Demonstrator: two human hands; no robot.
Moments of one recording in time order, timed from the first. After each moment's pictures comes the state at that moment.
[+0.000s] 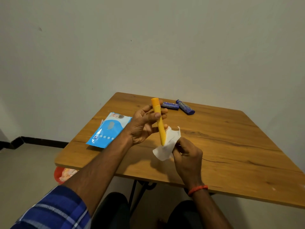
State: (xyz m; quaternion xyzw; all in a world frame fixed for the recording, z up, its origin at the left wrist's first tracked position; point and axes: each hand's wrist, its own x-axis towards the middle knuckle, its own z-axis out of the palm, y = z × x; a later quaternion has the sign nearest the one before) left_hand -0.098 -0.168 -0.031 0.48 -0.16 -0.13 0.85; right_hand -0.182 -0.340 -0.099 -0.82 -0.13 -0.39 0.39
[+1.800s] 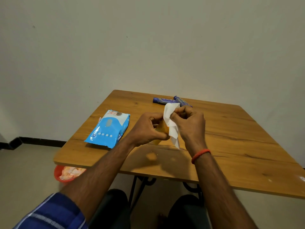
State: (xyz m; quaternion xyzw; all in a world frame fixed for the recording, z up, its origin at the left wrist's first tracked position) left_hand -0.125 -0.182 -0.034 0.81 -0.25 0.02 0.54; right_hand -0.158 -0.332 -0.008 -0.78 0.05 -0.26 0.57
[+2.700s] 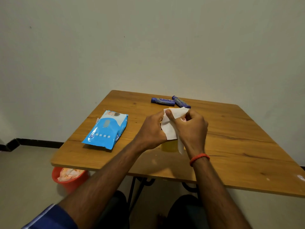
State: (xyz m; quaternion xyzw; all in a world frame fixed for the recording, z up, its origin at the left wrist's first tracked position) left_hand -0.143 -0.211 -0.028 0.84 -0.25 0.10 0.48; right_hand -0.158 -0.338 -0.024 -0.81 0.09 -0.34 0.46
